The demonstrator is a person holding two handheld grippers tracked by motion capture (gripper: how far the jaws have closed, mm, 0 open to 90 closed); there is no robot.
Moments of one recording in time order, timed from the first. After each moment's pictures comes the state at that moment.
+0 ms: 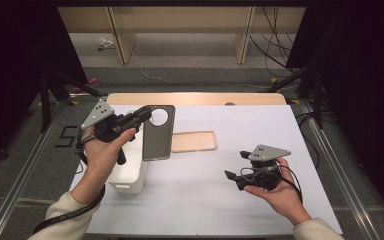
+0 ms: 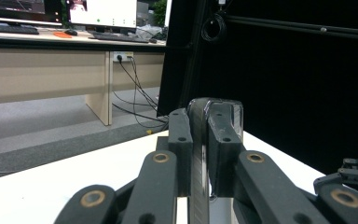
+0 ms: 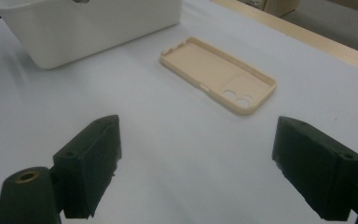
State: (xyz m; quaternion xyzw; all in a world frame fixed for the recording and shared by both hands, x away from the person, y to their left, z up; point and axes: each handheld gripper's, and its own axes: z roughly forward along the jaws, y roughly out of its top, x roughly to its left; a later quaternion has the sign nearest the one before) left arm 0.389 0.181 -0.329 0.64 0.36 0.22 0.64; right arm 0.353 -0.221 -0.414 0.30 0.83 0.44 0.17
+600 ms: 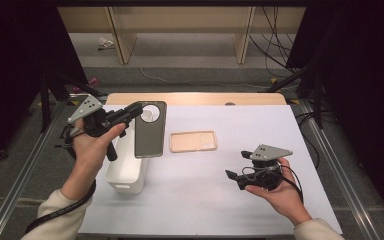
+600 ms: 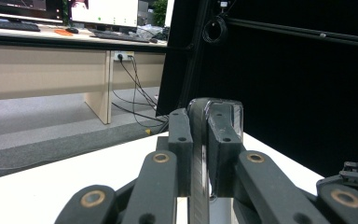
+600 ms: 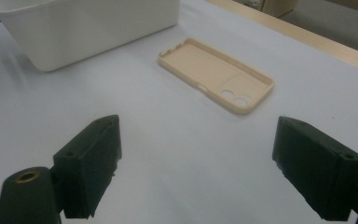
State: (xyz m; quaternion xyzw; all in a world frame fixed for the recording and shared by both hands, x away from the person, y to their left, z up) left arm 0.396 0.204 -0.323 0.64 0.37 0.21 0.64; right arm 0.353 -0.224 -0.414 0.31 0.82 0.45 0.17
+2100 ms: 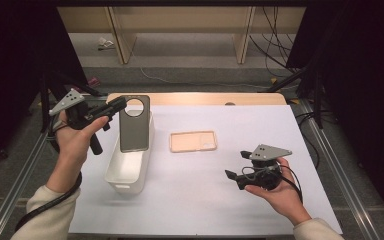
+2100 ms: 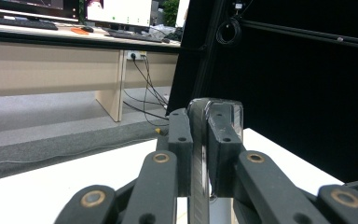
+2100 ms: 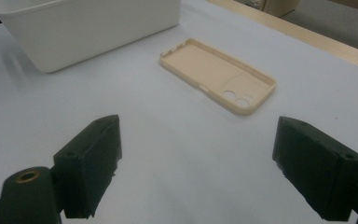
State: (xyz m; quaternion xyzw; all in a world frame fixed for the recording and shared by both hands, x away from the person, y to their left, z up) left arm 0.413 0.245 -0.322 0.63 0.39 0.21 0.64; right arm 0.354 -0.223 -0.415 0.31 0.82 0.45 0.17
